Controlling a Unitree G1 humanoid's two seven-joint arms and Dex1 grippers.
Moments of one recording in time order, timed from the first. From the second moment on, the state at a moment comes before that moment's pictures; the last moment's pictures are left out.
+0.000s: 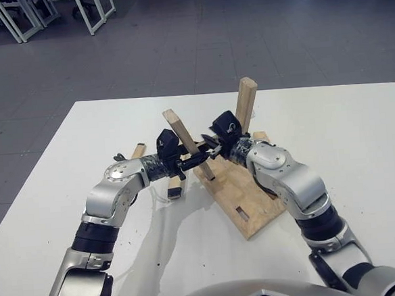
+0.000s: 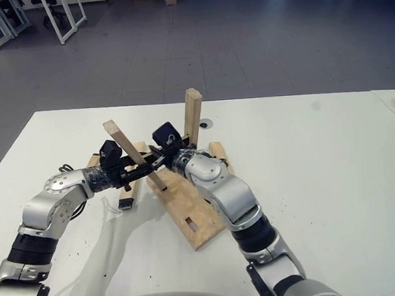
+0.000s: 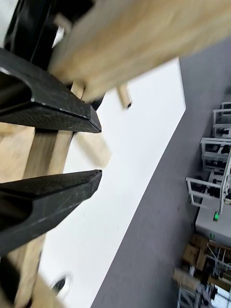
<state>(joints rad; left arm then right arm) -0.29 0.55 -0.17 0.00 -0.52 0.43 -0.80 -0.46 -0.03 0.35 -0.36 0.24 0.87 0.21</state>
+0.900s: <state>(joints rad) -0.41 0.56 -0.18 0.19 -0.51 0.35 -0.98 -0.47 -0.31 0.17 -0.14 0.24 0.77 0.40</state>
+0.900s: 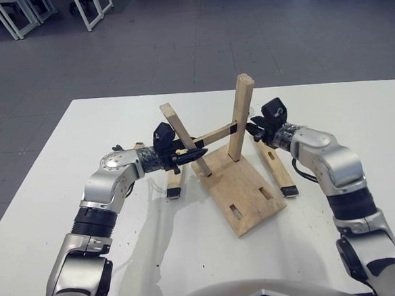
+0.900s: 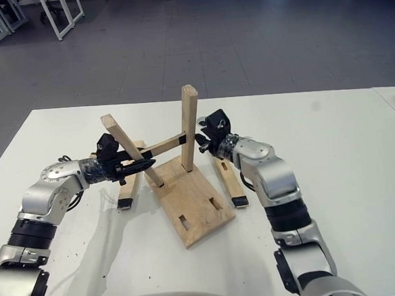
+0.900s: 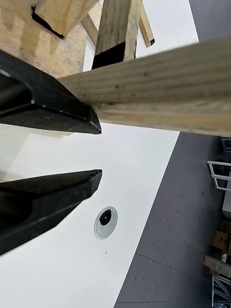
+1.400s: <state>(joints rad) -0.60 0.47 -0.27 0.48 -0.42 0.19 -1.33 -0.19 -0.96 0.18 -0.47 0.45 0.78 1.15</state>
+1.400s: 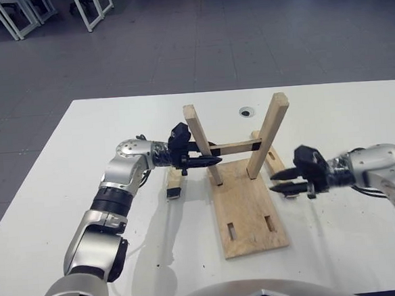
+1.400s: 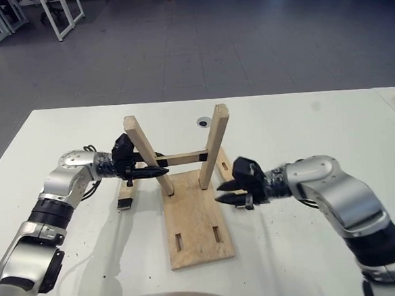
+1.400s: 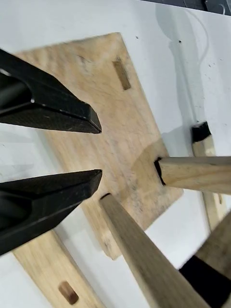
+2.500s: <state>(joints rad) -0.69 0.57 -0.39 0.60 -0.19 0.19 -1.57 -0.15 -0.75 0.45 -0.25 0.15 0.32 1.02</state>
